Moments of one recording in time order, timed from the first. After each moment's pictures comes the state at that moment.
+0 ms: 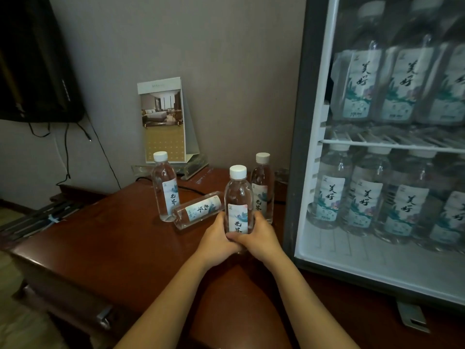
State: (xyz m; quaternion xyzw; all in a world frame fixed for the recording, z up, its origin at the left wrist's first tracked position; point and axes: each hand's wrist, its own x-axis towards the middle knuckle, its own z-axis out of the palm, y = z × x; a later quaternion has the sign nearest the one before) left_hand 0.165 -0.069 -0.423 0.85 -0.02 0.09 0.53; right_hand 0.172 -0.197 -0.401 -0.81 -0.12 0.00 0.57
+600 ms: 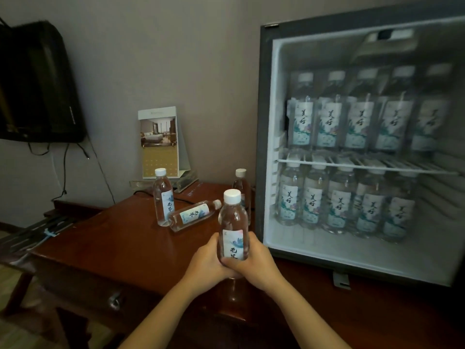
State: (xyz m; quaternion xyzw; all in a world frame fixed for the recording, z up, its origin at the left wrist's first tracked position) left_hand 0.040 -0.105 -0.388 0.88 -0.09 0.10 0.46; right_hand 0.051 -0.247 -0.376 -0.84 -0.17 -0.03 0.51
